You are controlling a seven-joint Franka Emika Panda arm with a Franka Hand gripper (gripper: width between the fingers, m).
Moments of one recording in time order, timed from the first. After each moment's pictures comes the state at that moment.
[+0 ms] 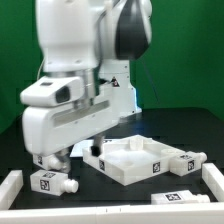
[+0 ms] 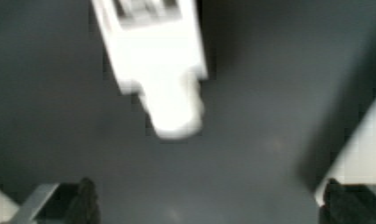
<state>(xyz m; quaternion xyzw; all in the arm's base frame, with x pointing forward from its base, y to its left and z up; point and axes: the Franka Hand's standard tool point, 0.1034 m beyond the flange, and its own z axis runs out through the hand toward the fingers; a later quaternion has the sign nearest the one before) 0.565 -0.068 0.064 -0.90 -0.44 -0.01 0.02</state>
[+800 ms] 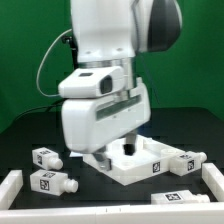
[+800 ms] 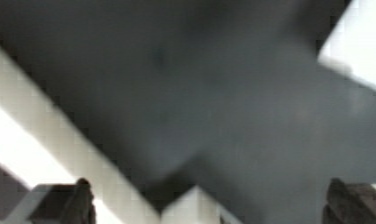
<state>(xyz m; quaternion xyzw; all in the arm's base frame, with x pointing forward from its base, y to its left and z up) 0.608 -0.009 0.072 -0.88 -0.48 -0.05 0.02</state>
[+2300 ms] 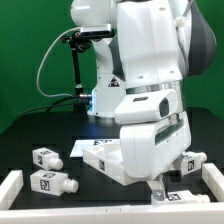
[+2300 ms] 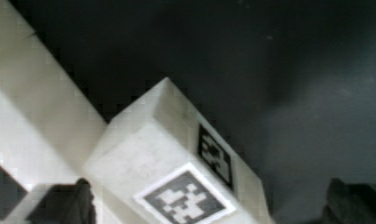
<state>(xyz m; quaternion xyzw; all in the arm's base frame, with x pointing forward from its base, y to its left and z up) 0.628 0.050 0.035 -0.86 -0.50 -0.10 0.01</state>
